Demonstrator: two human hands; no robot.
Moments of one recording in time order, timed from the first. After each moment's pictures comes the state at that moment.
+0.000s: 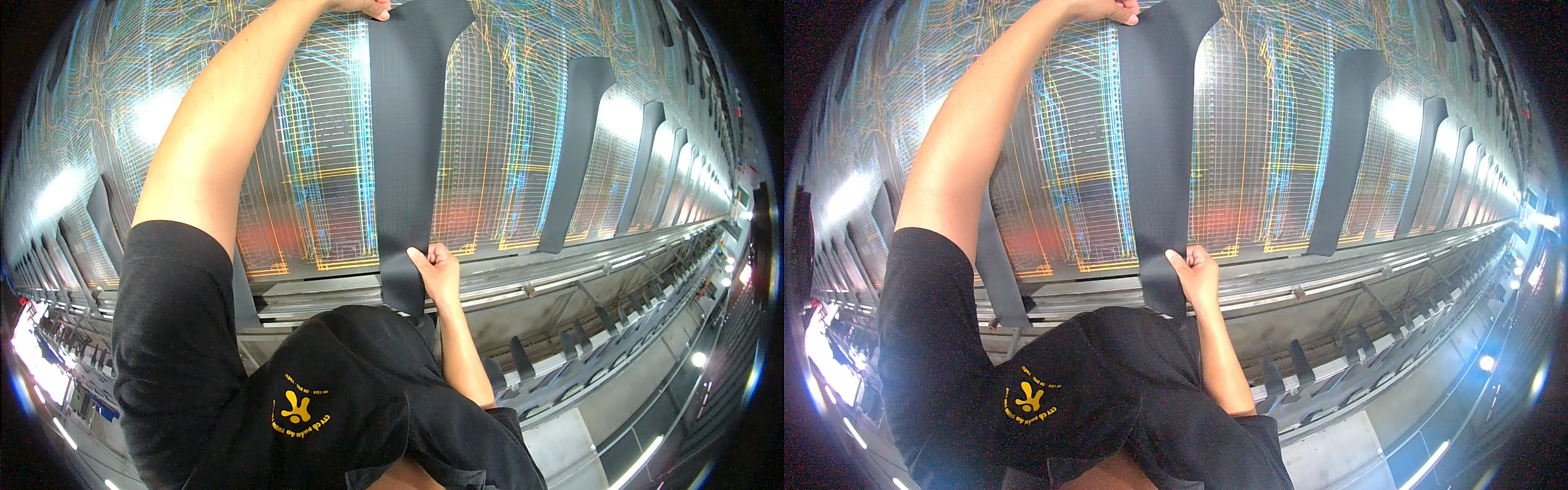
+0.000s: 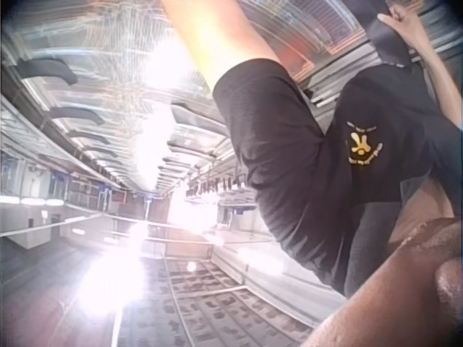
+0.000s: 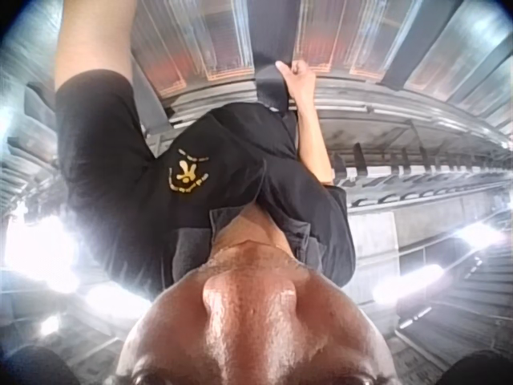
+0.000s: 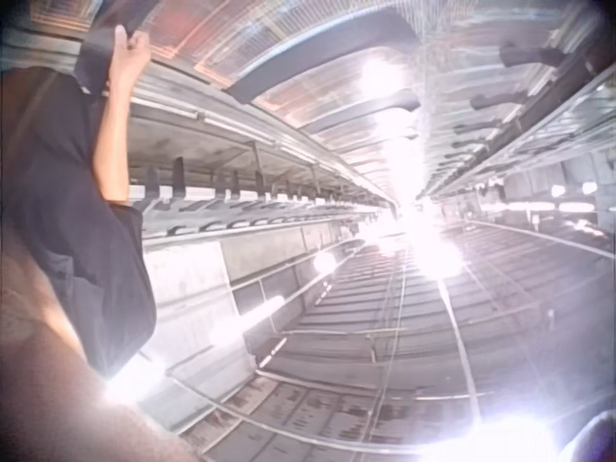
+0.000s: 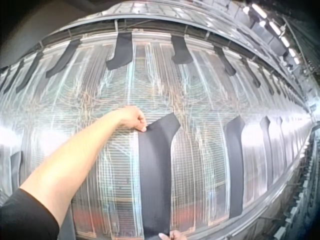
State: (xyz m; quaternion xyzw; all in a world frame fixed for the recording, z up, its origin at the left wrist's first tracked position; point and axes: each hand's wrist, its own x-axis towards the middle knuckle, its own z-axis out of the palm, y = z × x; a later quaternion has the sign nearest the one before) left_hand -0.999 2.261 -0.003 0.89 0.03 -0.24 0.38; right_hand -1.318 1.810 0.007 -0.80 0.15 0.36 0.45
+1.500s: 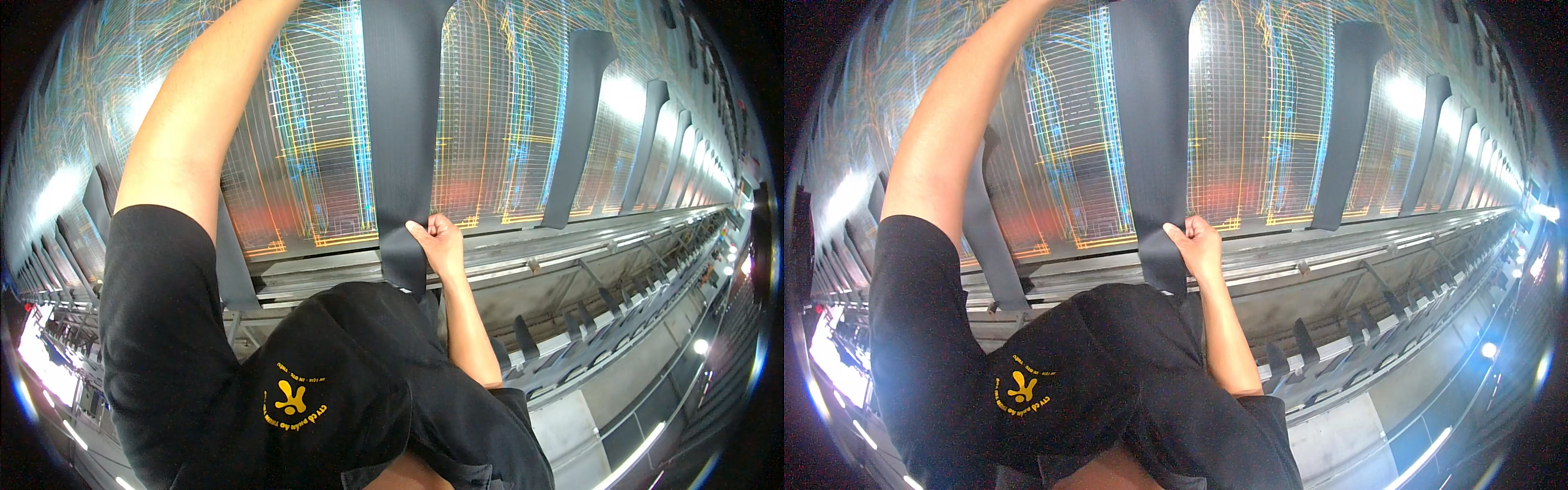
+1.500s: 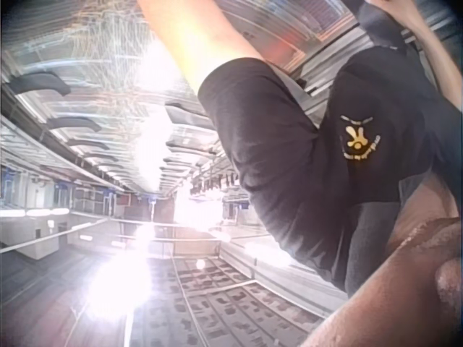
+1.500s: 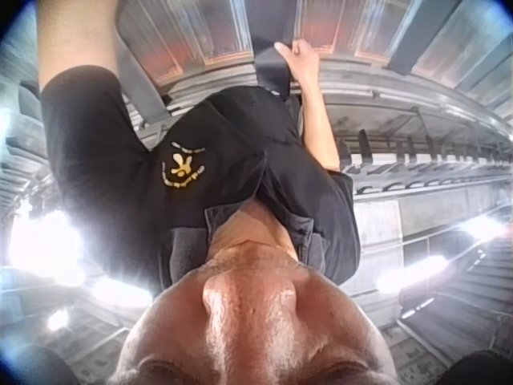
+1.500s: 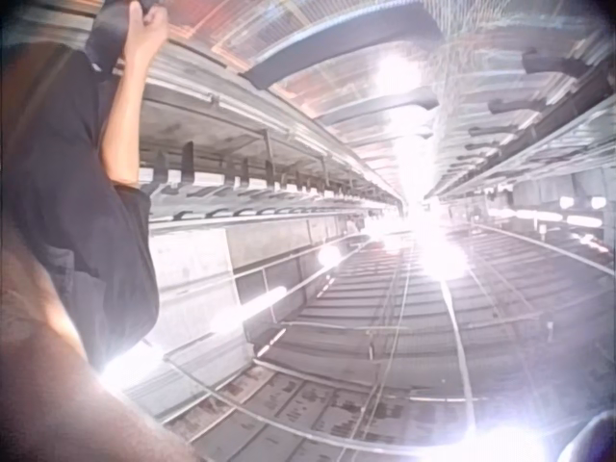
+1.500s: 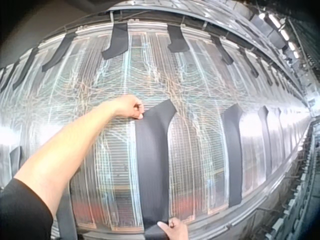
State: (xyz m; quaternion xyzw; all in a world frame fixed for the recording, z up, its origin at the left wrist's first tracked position) left_hand -1.011 2.254 -0.002 0.93 -0.02 -0.19 0.31; right_hand -1.307 1.812 0.011 -0.83 0.11 0.37 0.41
